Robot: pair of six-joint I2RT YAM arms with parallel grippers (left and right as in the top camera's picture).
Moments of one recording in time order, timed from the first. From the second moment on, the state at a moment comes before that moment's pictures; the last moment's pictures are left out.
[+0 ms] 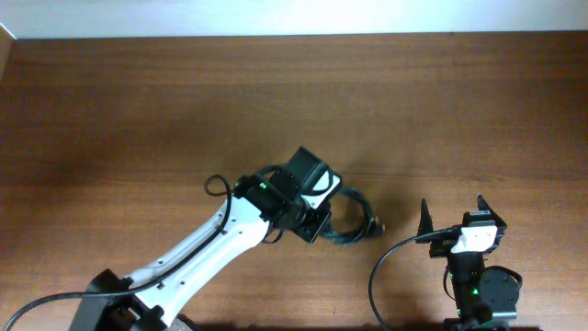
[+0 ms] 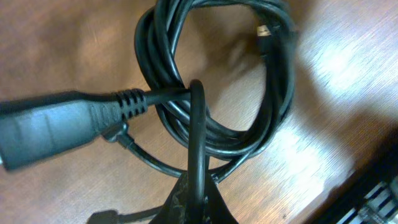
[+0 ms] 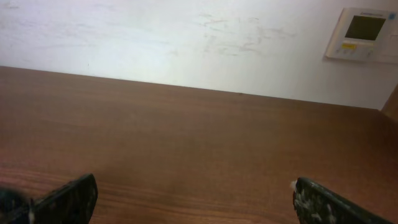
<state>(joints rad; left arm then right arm) -0.70 1.53 1.09 -0.79 0.20 -0.10 0.01 0.01 0.01 -0.07 -0.02 -0.09</state>
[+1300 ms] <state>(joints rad) -0.69 1.37 1.18 -0.50 0.95 0.10 0.01 0.02 0.72 -0.78 -0.63 0.09</state>
